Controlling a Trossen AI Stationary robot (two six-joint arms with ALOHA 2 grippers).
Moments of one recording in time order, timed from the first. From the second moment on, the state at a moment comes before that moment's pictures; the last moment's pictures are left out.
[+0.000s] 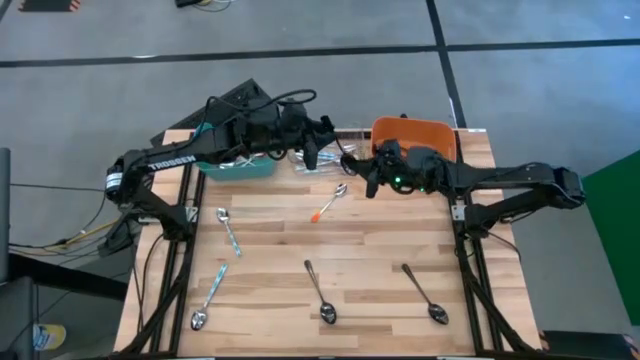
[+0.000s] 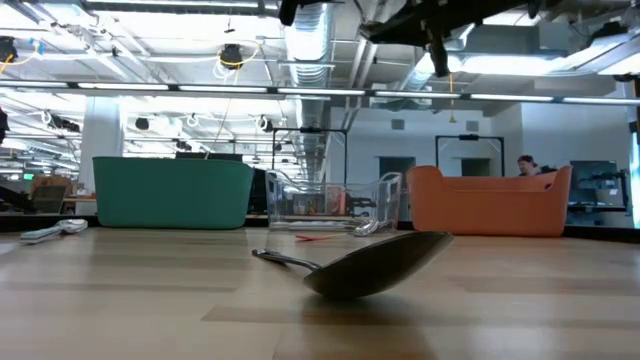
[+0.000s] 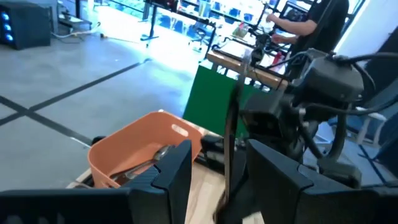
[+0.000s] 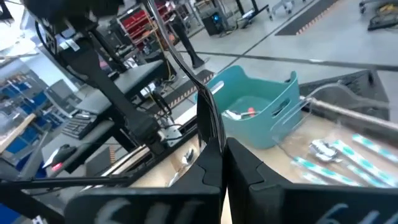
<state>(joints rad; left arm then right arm) 0.28 1.51 1.54 -0.18 0.00 -0.30 -0.13 1.15 0.86 0.15 0.21 0.55</state>
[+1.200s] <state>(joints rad) 0.32 1.51 1.54 -0.20 0.15 -0.17 -0.17 1.21 0.86 0.24 0.18 0.57</state>
